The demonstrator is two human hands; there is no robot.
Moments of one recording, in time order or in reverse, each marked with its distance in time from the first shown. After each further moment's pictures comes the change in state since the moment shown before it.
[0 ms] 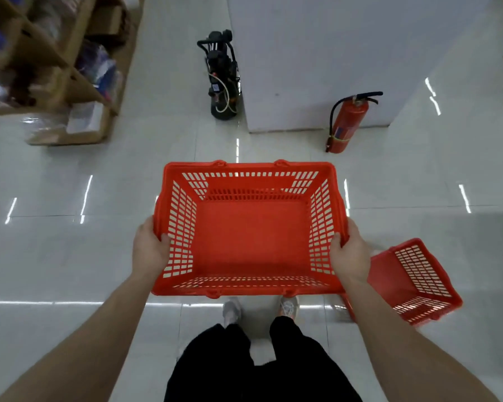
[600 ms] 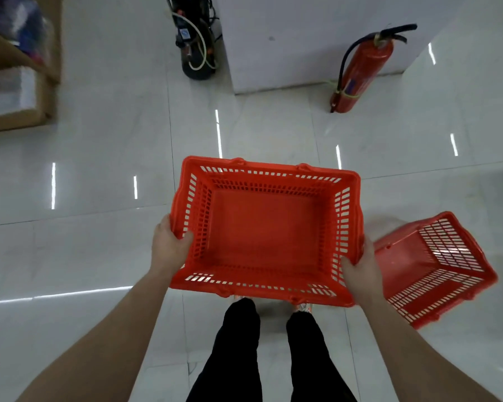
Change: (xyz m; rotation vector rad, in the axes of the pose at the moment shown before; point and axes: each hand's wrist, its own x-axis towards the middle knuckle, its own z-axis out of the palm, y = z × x) left_hand 0.166 -0.081 0.140 0.024 -0.284 -0.035; right_hand 0.025 0.057 0.148 0.121 -0.216 0.387
